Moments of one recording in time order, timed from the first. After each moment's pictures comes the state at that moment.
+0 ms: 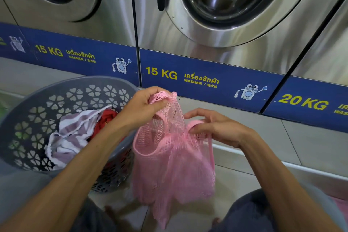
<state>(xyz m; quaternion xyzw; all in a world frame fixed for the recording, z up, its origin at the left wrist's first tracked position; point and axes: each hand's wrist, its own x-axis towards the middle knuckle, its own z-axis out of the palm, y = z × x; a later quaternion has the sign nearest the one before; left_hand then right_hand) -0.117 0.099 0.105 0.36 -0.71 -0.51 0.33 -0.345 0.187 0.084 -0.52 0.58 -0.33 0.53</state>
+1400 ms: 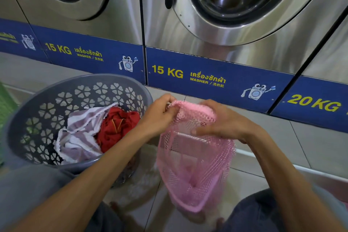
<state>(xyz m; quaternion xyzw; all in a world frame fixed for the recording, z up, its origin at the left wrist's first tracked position) -0.136 0.109 0.079 0.42 -0.76 -0.40 0.30 -0.336 0.190 0.107 -0.58 0.68 -0.24 0.37</state>
